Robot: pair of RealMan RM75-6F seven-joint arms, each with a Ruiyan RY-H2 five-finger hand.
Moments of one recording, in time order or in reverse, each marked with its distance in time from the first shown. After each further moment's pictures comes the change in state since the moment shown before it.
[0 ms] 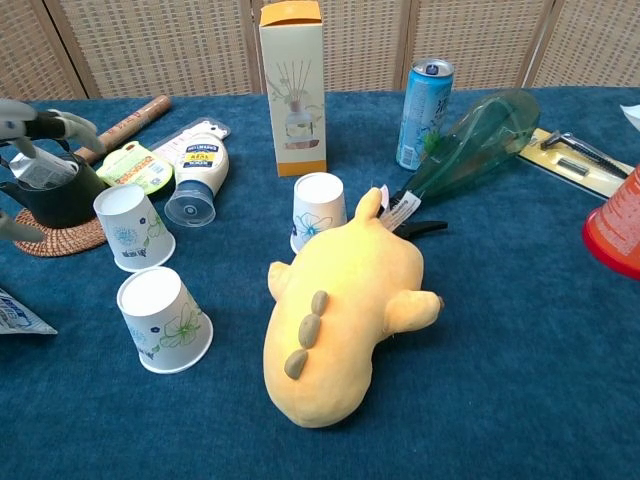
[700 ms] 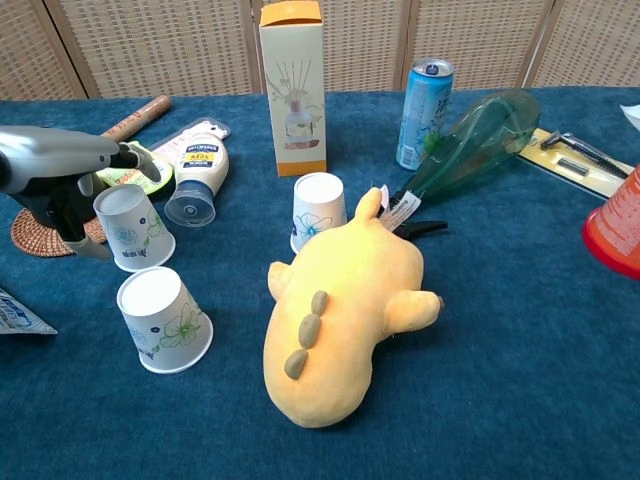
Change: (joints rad) left arm -0.200 -0.198 0.029 0.133 -0.251 0.047 0.129; right arm -0.009 -0.010 0.020 0.014 -0.001 -0.015 0.022
